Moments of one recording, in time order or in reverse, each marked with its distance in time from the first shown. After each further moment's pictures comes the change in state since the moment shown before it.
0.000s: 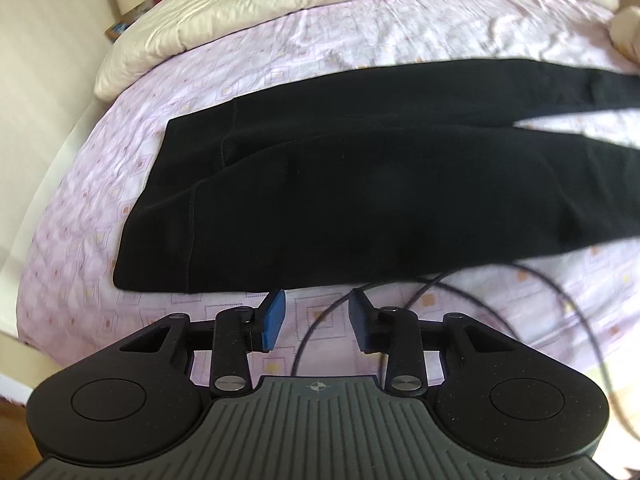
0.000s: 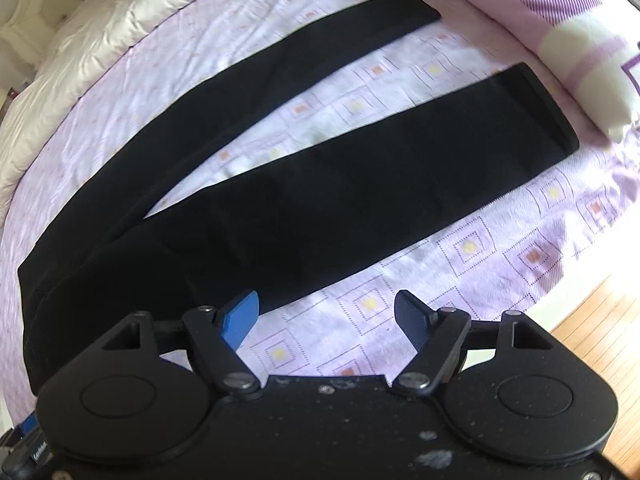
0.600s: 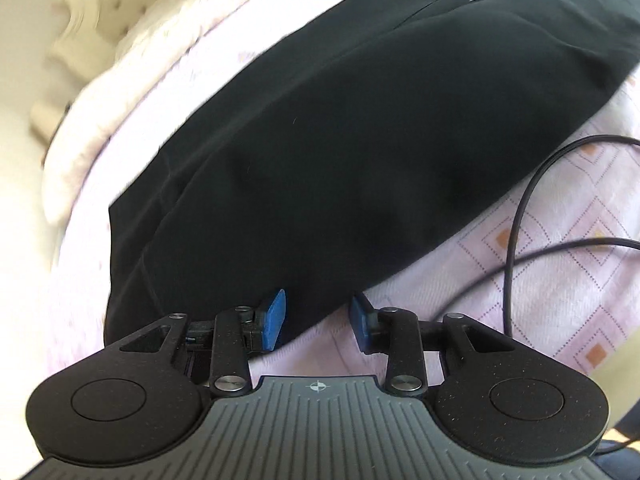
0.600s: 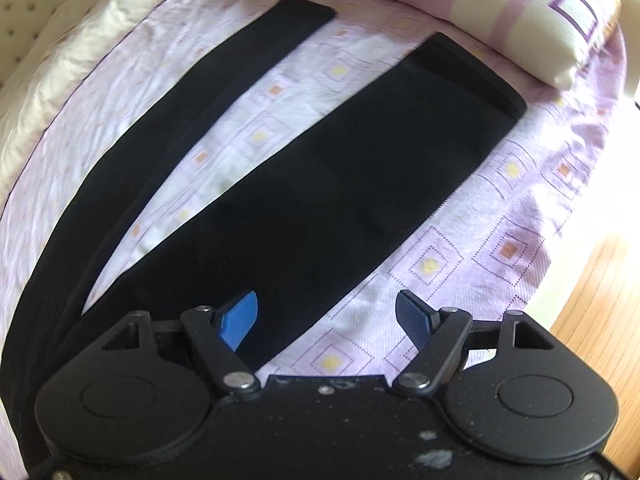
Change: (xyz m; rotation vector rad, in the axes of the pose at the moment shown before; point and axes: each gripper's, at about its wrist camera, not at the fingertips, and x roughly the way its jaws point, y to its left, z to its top) left arm 0.078 -0.009 -0.023 0.464 -0.117 0.019; right arm 0.044 -0.034 0.021 0.313 -0.081 -0.130
